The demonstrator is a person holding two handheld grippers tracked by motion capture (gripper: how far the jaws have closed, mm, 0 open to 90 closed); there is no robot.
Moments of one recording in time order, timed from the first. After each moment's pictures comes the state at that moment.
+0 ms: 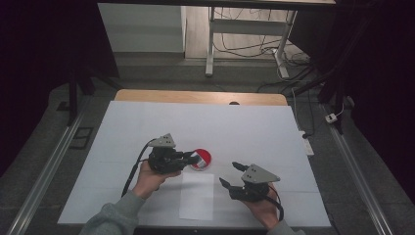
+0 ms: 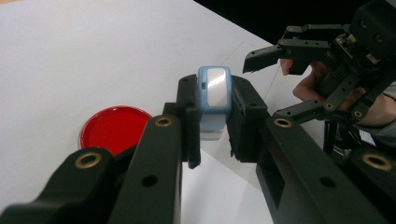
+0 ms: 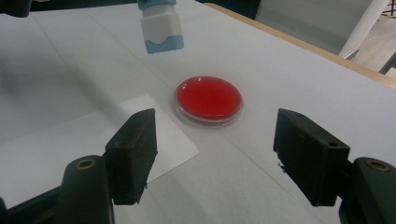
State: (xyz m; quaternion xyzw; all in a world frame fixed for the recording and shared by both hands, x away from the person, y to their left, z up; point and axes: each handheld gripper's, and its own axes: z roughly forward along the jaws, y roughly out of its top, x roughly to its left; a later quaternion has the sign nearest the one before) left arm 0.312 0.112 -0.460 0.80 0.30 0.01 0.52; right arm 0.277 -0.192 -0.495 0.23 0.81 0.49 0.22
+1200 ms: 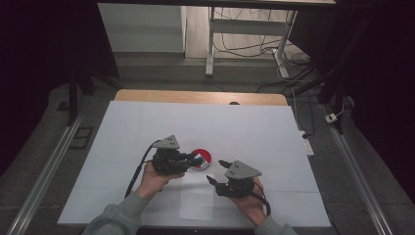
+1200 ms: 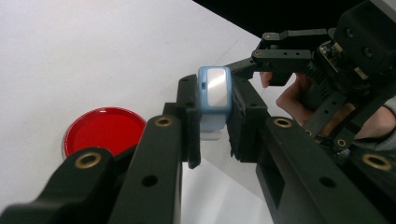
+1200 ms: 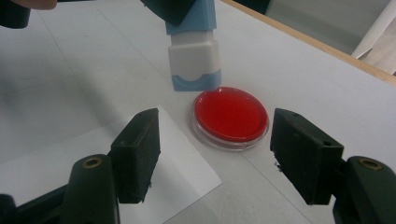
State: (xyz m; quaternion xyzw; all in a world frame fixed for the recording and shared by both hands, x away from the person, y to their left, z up) left arm 0.312 0.103 -0.463 0.80 0.30 0.01 0.52; right arm 0.286 -0.154 -0.496 0.21 0.82 0.48 0.21
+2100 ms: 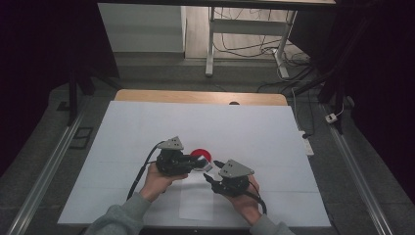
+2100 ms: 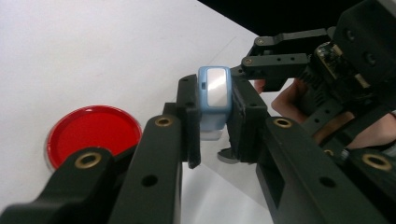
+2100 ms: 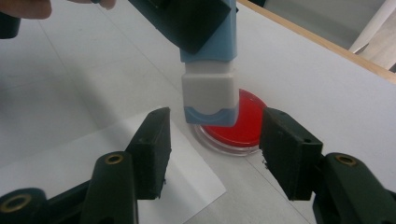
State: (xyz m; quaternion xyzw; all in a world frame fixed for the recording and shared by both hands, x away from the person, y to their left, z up) left arm 0.313 0.093 -0.469 0.80 0.30 0.00 0.52; right arm 0.288 -0.139 -0.497 0.21 0.83 0.46 0.22
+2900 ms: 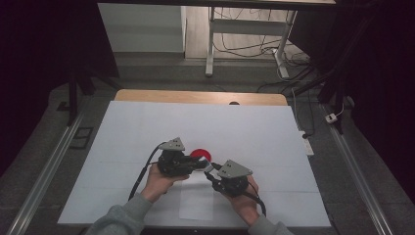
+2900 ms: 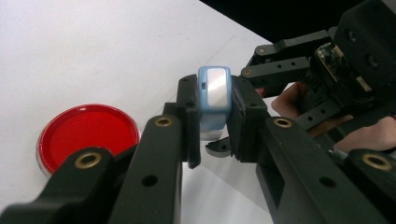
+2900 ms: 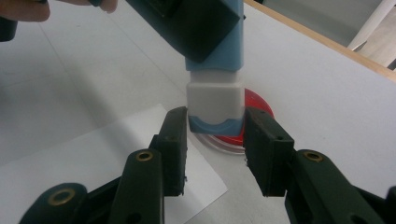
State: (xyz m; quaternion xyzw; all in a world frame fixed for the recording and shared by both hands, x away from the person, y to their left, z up) left arm 0.312 0.090 -0.471 0.80 0.30 -0.01 0.52; right arm 0.286 -0.136 -0.498 0.21 0.84 0.45 0.23
